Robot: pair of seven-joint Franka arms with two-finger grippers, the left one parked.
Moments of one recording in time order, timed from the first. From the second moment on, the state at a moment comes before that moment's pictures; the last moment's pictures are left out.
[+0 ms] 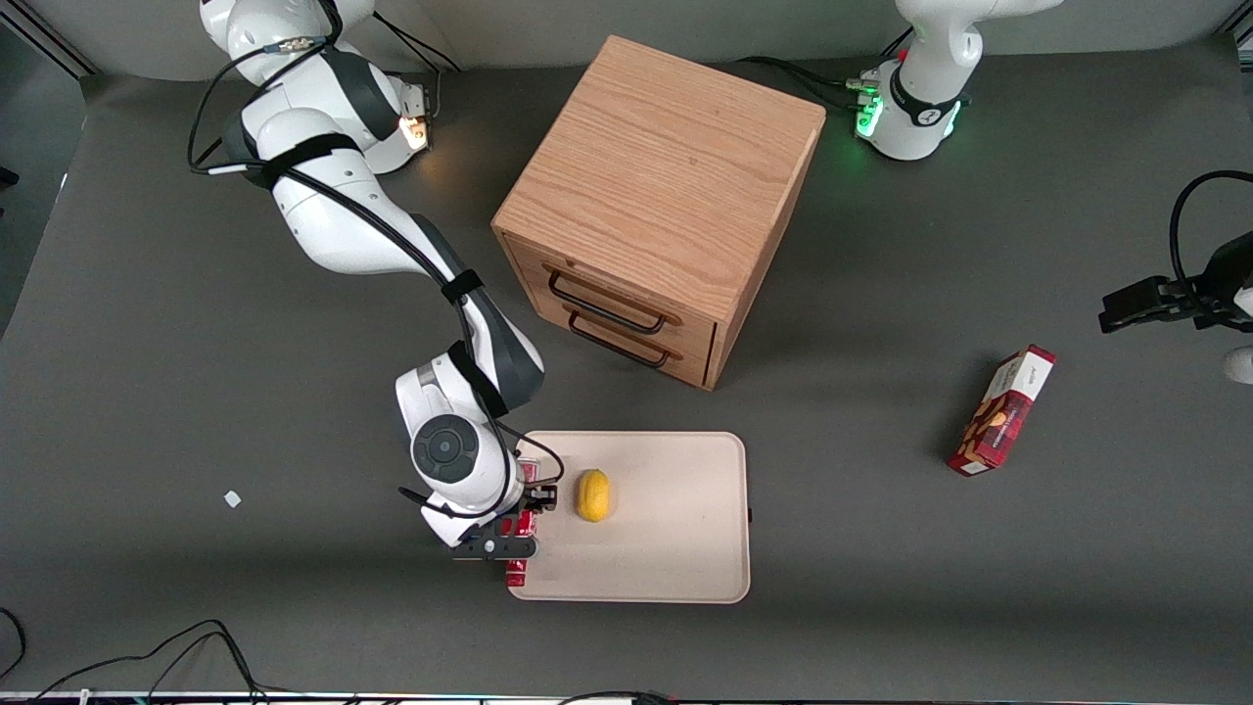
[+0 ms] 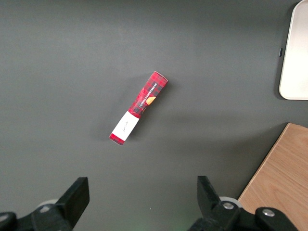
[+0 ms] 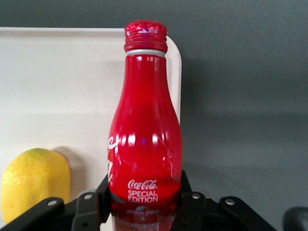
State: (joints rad) arm 0.37 1.11 0.11 -0.90 -0.14 2.07 0.49
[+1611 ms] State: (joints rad) arm 0.36 1.14 0.11 -0.89 -0.14 2.12 0.50
